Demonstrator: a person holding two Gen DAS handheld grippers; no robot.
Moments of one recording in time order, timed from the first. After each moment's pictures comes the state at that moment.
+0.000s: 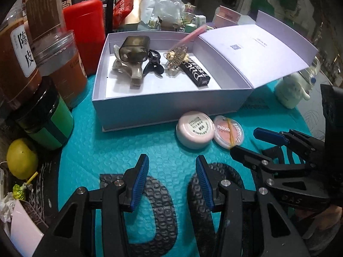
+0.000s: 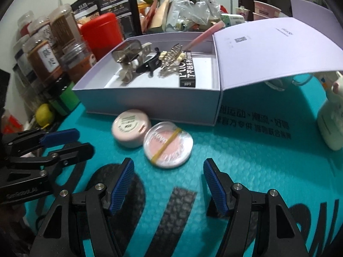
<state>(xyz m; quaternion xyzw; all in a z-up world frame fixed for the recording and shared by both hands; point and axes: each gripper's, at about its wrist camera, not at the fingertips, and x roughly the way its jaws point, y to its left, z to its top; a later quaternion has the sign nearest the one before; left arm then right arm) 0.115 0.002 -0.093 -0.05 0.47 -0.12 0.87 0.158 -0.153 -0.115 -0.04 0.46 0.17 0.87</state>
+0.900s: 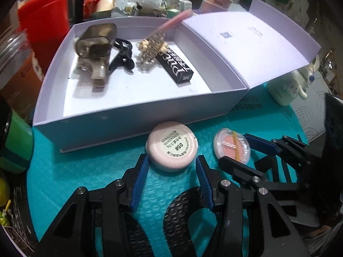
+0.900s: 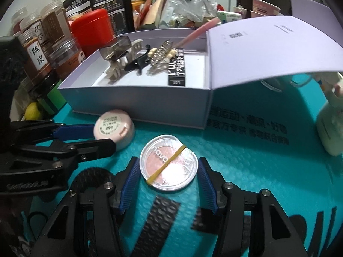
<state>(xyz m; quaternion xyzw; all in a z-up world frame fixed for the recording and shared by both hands) 0.157 -0.030 -0.108 -0.05 0.50 -0.17 0.85 0.164 -0.165 -0.124 -0.04 0.46 0.16 0.87</state>
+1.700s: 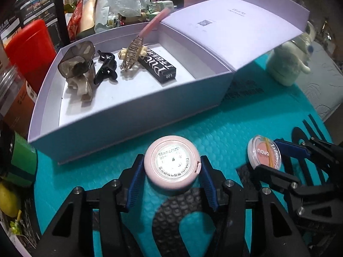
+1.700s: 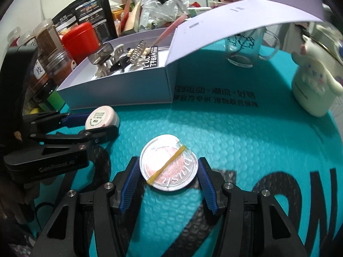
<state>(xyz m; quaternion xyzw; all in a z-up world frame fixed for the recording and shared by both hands) 0.141 -0.061 -0.112 0.04 0.48 -0.17 0.86 0.126 -0.202 -0.123 0.02 0.46 0.13 0.88</state>
